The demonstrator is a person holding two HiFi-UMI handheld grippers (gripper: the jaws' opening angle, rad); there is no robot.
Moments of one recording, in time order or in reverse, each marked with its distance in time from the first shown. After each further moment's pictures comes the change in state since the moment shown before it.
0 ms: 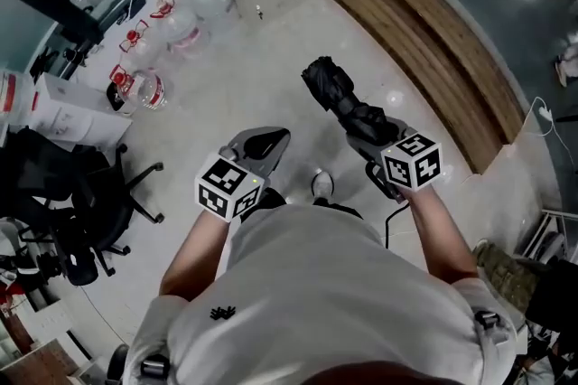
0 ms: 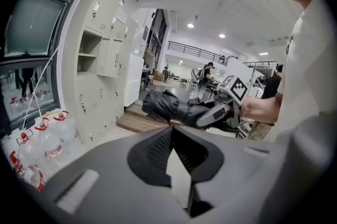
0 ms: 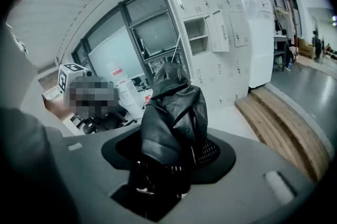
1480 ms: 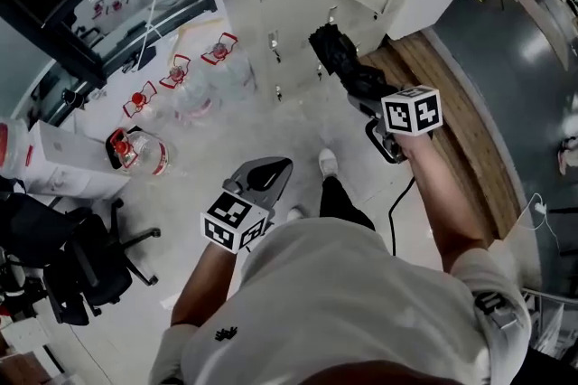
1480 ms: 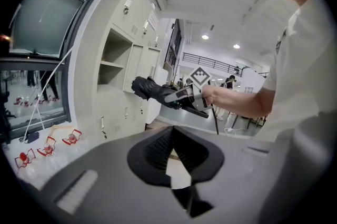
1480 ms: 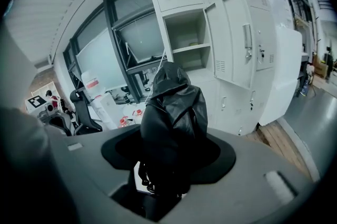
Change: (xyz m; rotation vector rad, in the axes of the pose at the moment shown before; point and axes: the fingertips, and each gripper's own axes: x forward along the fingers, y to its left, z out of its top) left arm 0.102 0.343 0.158 -0.054 -0.133 0.127; right arm 0.299 -0.229 0.410 -0.099 -0.035 -0.010
